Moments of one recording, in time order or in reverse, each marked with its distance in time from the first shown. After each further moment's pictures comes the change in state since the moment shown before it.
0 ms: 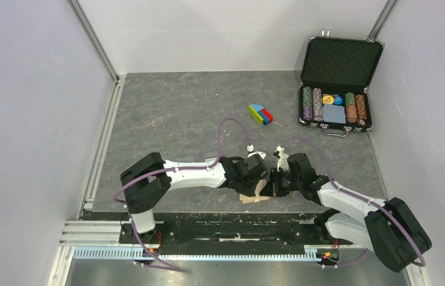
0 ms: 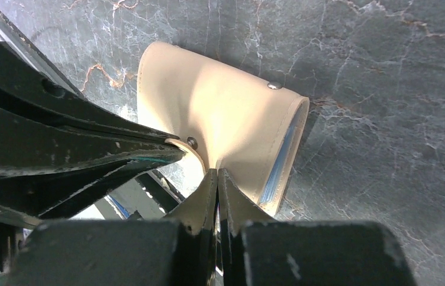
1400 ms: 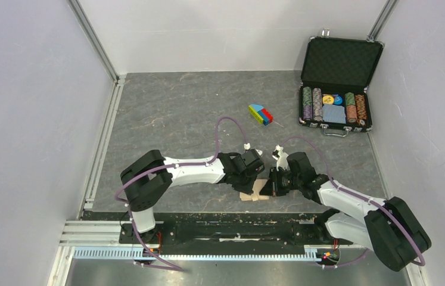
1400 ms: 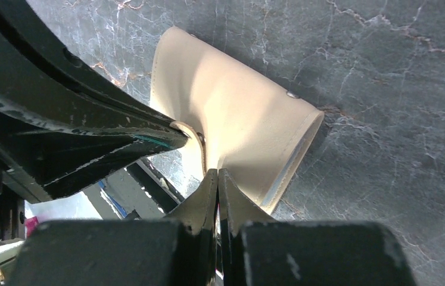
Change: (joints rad) left arm 0.048 0.002 -0.013 -0.010 0.061 -0.001; right arm 0.000 0.017 0.016 0.001 -0.018 -0.025
